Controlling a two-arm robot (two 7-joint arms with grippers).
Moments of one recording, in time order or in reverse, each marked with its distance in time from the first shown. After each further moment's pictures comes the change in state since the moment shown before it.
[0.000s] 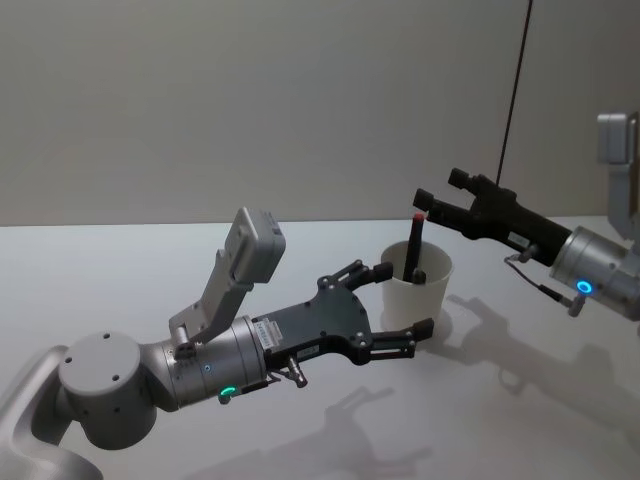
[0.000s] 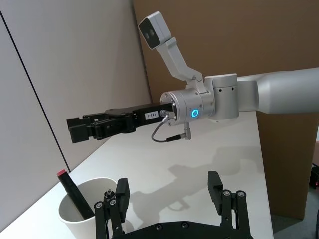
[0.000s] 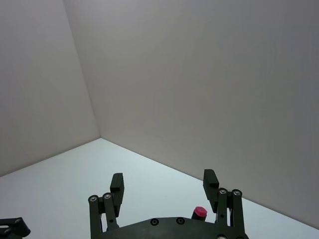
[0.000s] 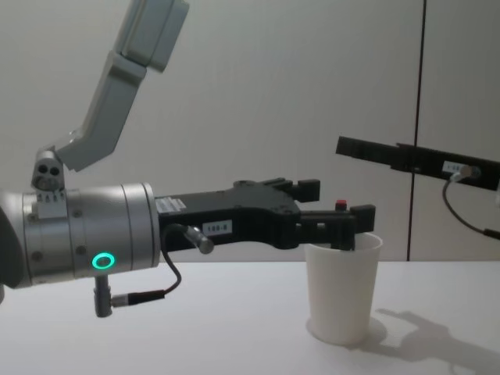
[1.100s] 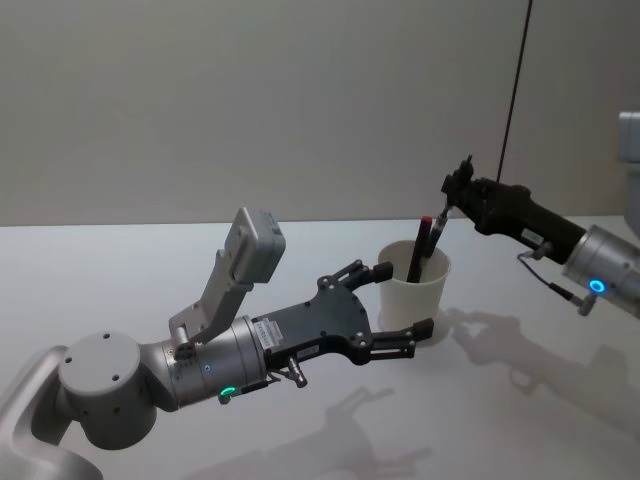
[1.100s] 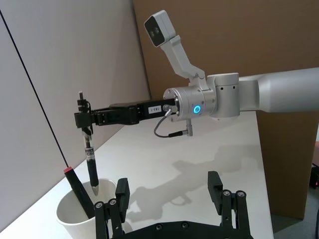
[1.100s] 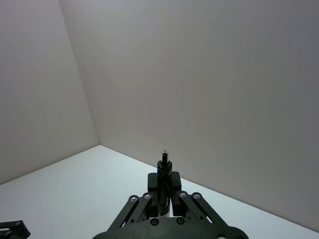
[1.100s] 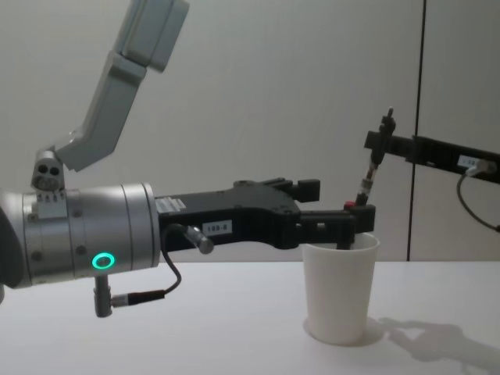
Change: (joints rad) left arm 0.000 0.000 0.000 0.000 0.000 0.000 0.000; right arm -0.014 0.010 0.030 -0.013 0.023 -0.003 0.013
